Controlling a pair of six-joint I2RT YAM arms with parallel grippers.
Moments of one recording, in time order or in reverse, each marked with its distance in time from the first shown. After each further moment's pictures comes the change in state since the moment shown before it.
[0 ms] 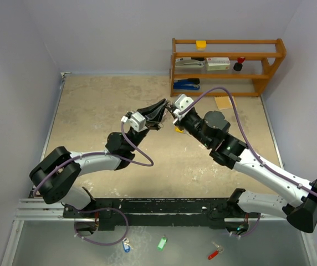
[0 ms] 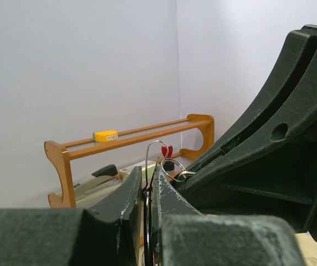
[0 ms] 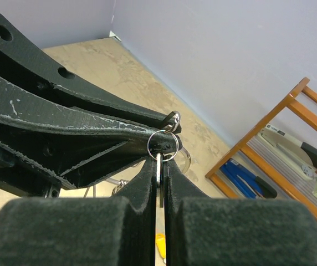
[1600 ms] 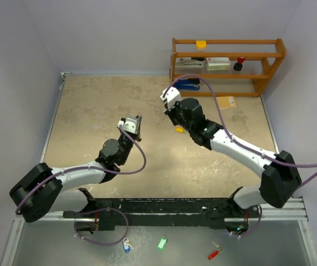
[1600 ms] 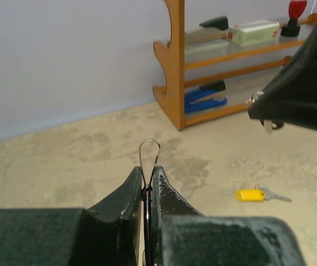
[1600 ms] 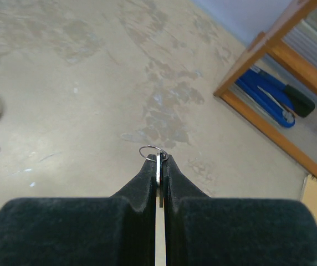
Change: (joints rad) left arm 0.026 -0.245 -0.254 -0.423 -0.417 0.096; right arm -0.108 0.312 0.069 -0.091 0.102 0.114
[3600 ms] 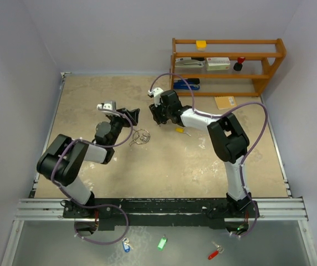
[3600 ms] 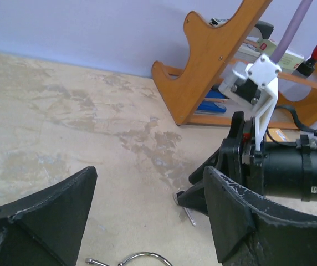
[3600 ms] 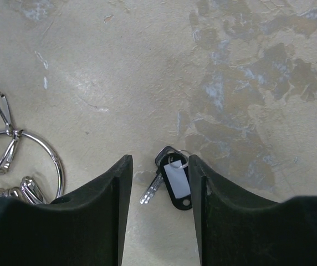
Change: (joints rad) left arm 0.438 0.458 0.047 0.275 0.414 -0.587; right arm -0.156 0.714 0.415 -0.068 -0.285 0.165
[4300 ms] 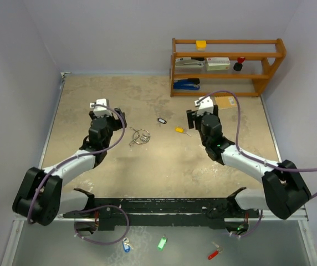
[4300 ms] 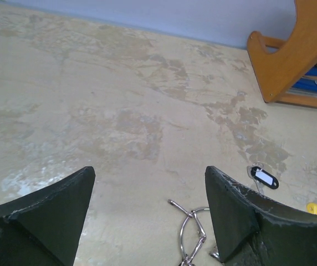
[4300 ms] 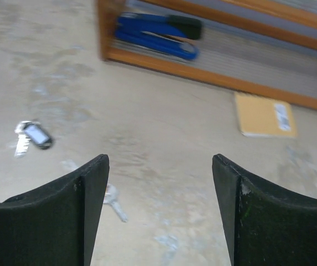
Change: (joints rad) left arm 0.000 -0.422 0.057 -0.760 -0.272 0.130; right arm -0.031 -0.786 -0.798 0.480 0.535 -0.016
